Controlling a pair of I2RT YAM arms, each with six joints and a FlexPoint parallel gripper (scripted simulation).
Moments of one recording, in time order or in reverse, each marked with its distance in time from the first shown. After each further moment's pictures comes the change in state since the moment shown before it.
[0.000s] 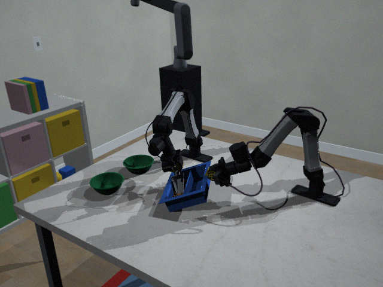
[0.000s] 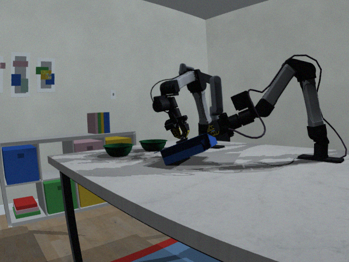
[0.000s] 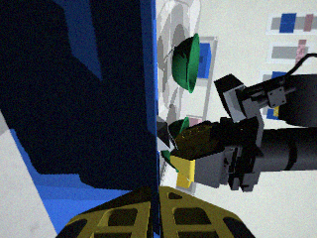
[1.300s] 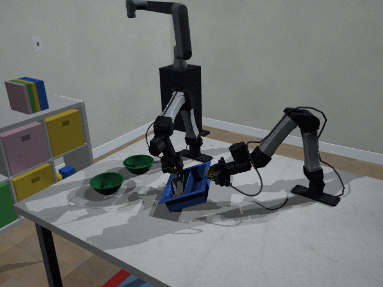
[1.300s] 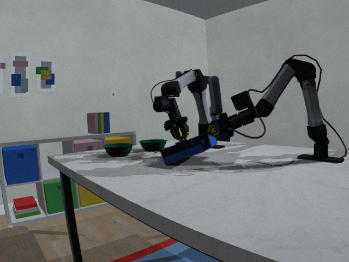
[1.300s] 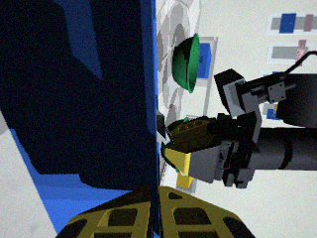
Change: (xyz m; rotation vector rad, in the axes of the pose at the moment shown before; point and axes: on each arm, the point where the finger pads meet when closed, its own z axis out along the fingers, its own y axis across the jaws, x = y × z) left arm 0.000 0.000 0.000 0.000 0.000 0.000; right arm -0.011 -0.001 0.006 0.005 -0.062 0.003
